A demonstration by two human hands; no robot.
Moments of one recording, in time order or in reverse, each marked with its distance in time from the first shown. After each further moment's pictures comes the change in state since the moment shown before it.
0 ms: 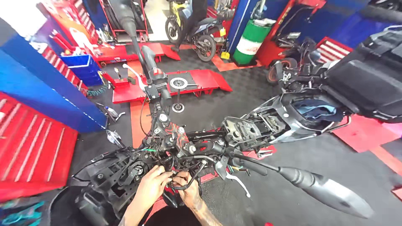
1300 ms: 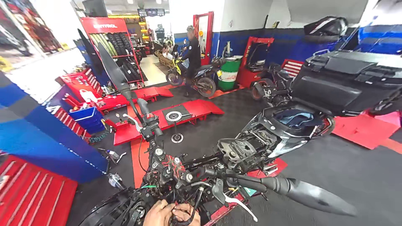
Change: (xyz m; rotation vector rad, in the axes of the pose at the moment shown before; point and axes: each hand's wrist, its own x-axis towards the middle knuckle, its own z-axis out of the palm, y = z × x) left_hand 0.017 0.012 -0.008 0.022 -0.137 -0.043; right_hand 0.005 0.001 0.027 0.243 0.311 0.000
